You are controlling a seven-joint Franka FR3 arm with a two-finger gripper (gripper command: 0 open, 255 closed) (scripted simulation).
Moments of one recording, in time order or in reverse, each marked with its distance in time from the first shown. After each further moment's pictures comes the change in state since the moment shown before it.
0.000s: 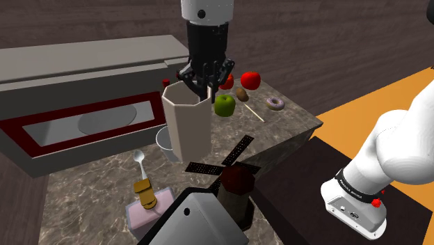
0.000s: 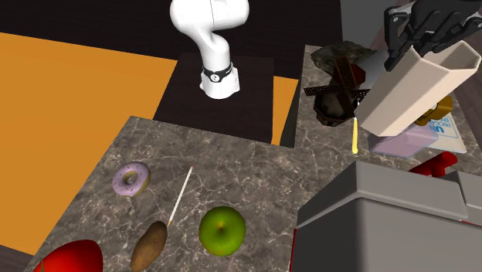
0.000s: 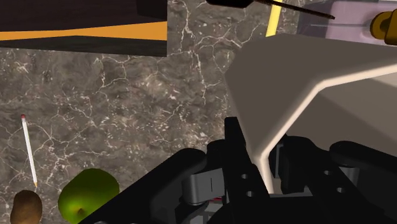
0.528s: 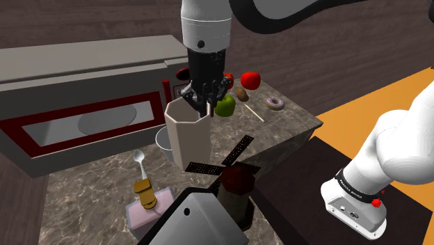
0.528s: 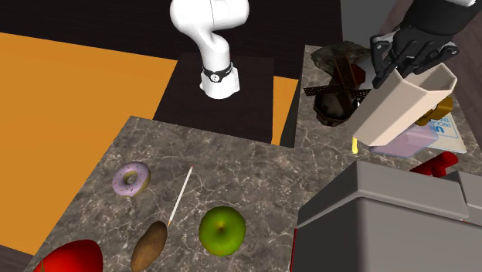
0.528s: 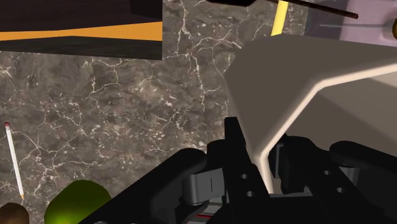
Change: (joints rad) arm 0.001 -0.008 0.001 -0.119 0.004 0.112 -0.001
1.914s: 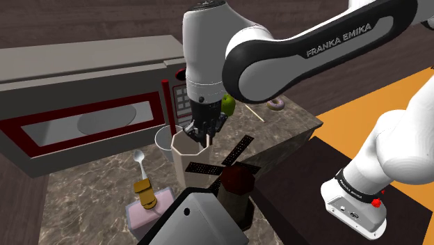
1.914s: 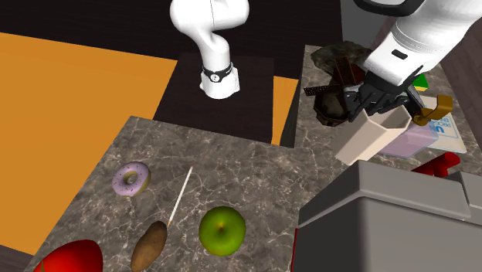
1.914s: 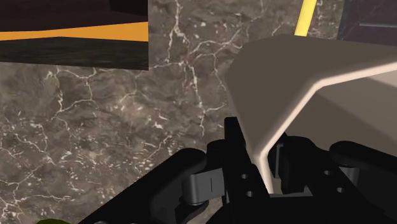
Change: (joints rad) arm 0.005 0.047 0.007 -0.237 -0.023 0.278 0.016
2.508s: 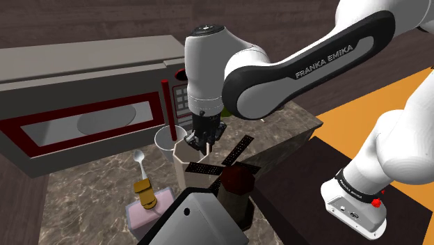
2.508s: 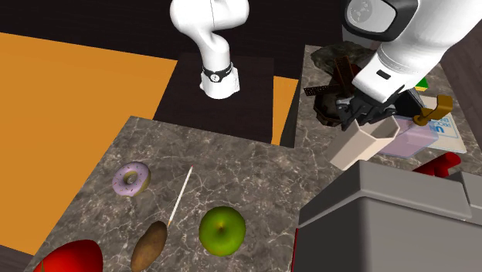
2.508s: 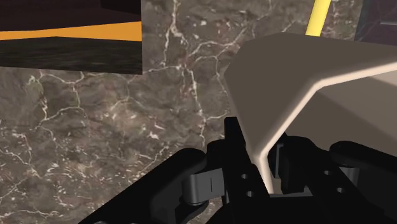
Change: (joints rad) arm 0.002 0.037 0.000 -0.060 -0.023 0.094 0.015
